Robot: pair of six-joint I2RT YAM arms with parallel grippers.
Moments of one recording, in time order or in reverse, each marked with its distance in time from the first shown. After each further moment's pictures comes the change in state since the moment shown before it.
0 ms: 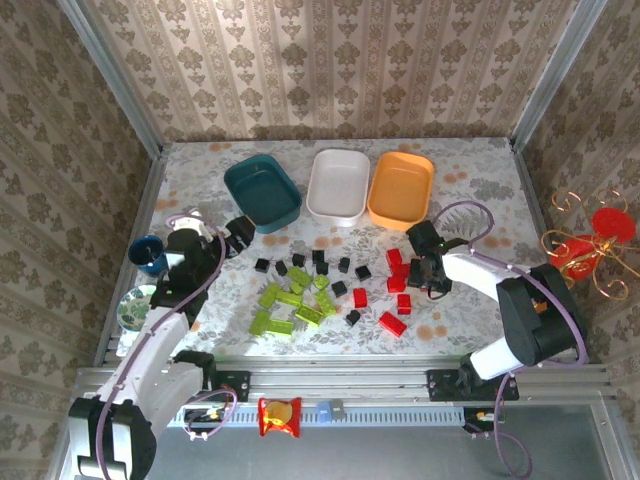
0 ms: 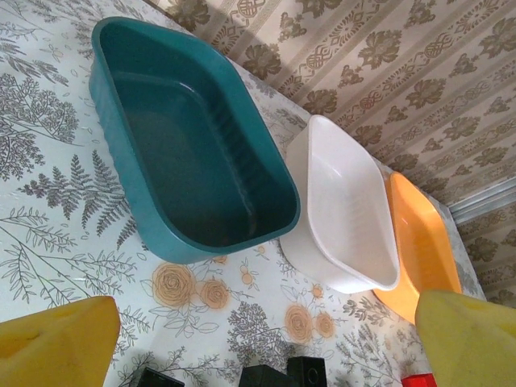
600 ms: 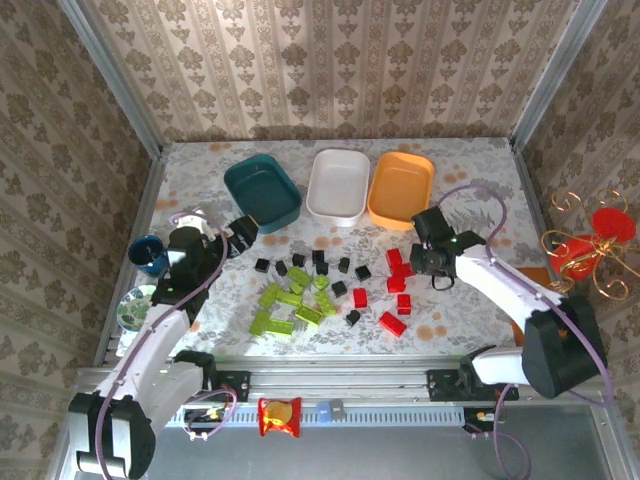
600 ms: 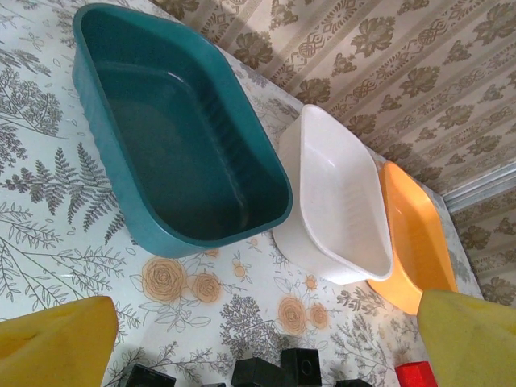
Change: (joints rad) left arm -0.009 0.022 0.011 -0.001 0.023 0.005; right arm 0.035 -0.208 0.128 -0.114 0.030 -0.058
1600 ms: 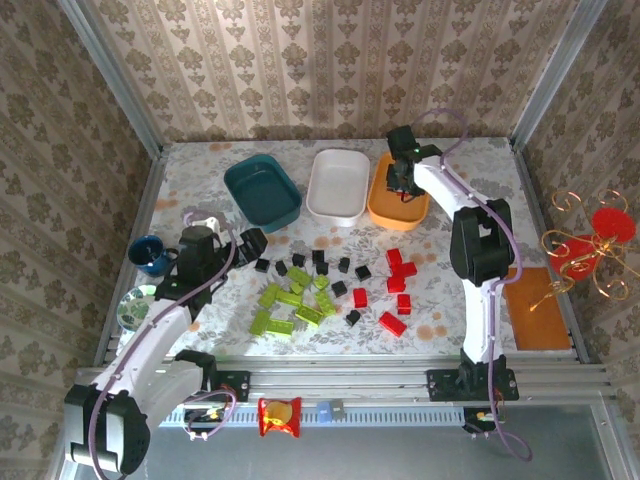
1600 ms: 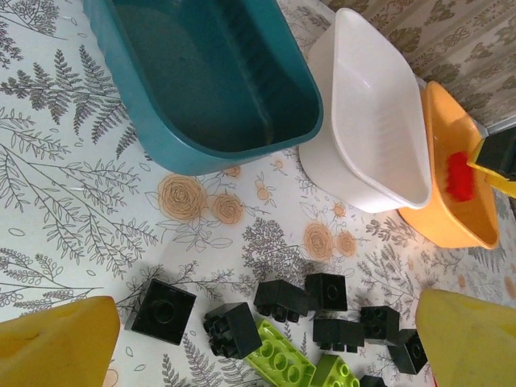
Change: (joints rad) left arm -0.062 0.026 0.038 -0.205 -0.005 0.033; right arm -0.116 0.848 0.964 -0.116 0.049 -0.029
